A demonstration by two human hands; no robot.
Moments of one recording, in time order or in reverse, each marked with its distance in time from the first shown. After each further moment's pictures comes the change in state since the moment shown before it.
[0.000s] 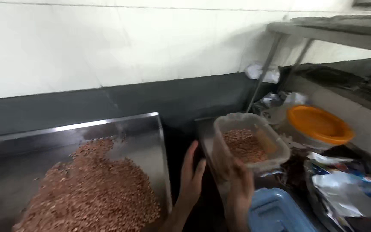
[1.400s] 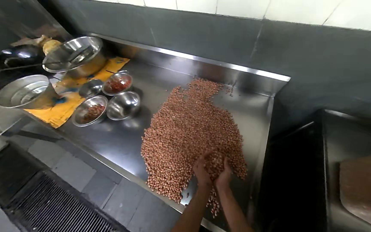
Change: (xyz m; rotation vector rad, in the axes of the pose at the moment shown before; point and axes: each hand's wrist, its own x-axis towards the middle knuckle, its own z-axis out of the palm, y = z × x) left_hand -0.177 -0.164 -0.238 -0.312 1.137 -0.491; right_hand -0.281 0.166 0.205 0.244 -0.402 1.042
